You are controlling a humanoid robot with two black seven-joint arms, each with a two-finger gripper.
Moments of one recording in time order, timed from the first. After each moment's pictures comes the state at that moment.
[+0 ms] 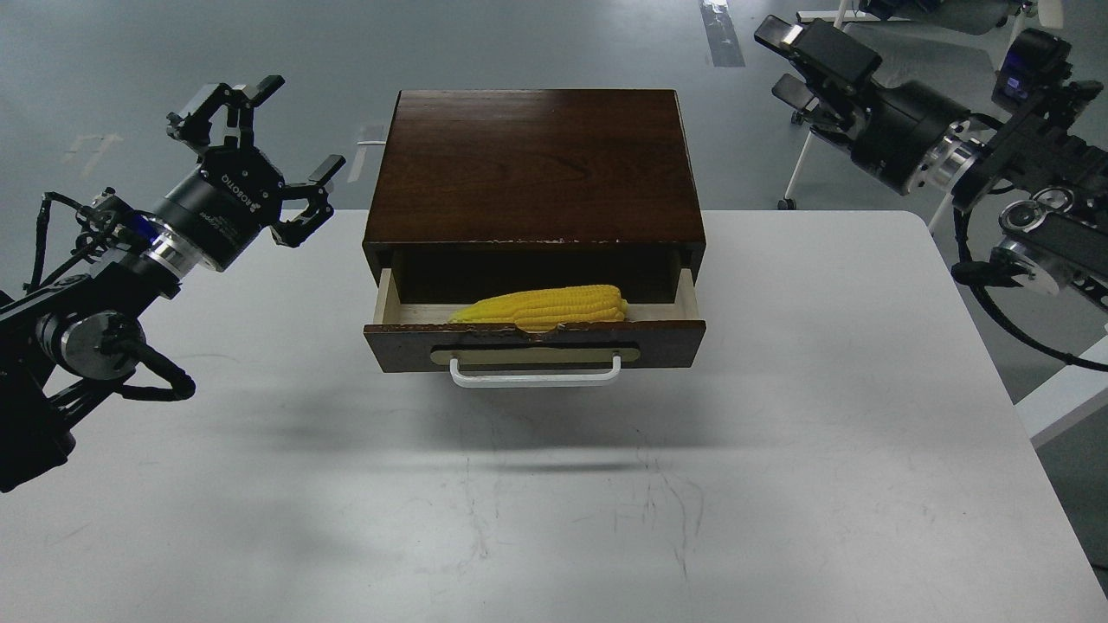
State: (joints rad) left arm -0.75 0.65 -0.47 -1.00 -0.01 -0.49 -0.49; right arm 1.04 -0.73 0.22 1.11 -0.59 0.02 0.49
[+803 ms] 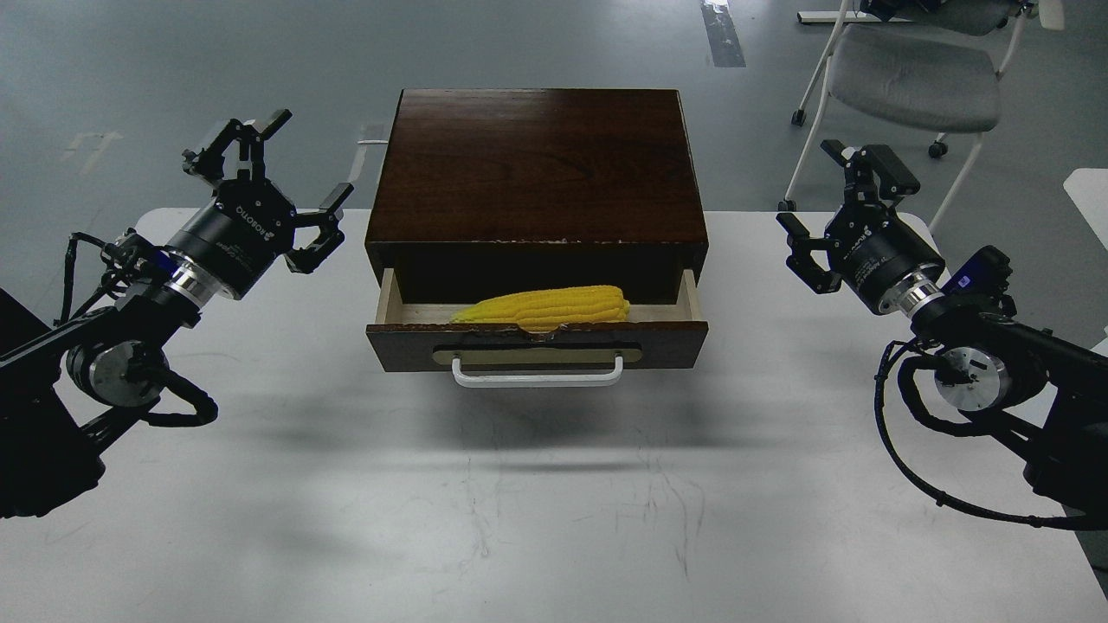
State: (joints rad) left arm -0.67 0.58 -0.53 -0.96 -0.01 -0.49 -0.49; right arm 0.76 -0.54 0.30 0.94 0.06 0.24 0.49
